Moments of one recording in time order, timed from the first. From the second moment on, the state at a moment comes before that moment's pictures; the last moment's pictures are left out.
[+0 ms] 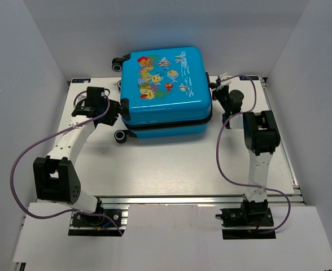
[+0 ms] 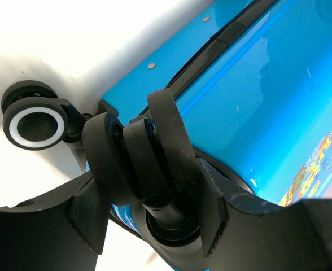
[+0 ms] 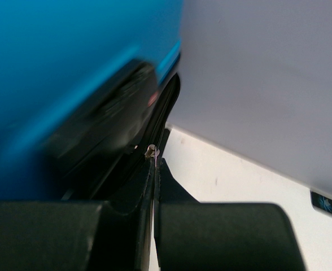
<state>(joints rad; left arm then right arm) -0.11 1.49 1.23 -0.56 -0.12 -1.34 0.13 2.13 1.15 1.09 -0.29 -0.21</state>
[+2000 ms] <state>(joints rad) 0.17 2.25 2.18 -0.60 -0.15 -0.73 0.15 2.32 1.50 0.85 -0.89 -0.08</state>
